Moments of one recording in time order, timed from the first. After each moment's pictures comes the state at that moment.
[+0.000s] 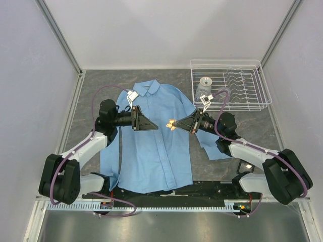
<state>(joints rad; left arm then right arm) -0.29 1.24 0.63 0.50 1.17 -0.90 0.49 1.26 0.48 0.93 -0.73 0.99</state>
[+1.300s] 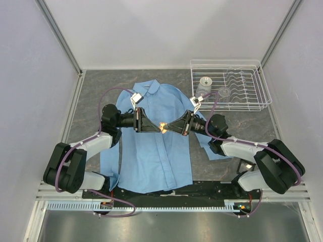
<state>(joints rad) -0.33 1.37 0.56 0.93 1.23 -1.22 0.62 1.39 0.51 1.07 -0.67 1.06</state>
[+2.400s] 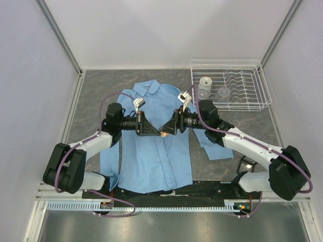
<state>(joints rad) -0.33 1.36 0.57 0.57 1.20 -1.03 0.67 1.30 0.80 0.27 -0.60 0.61</state>
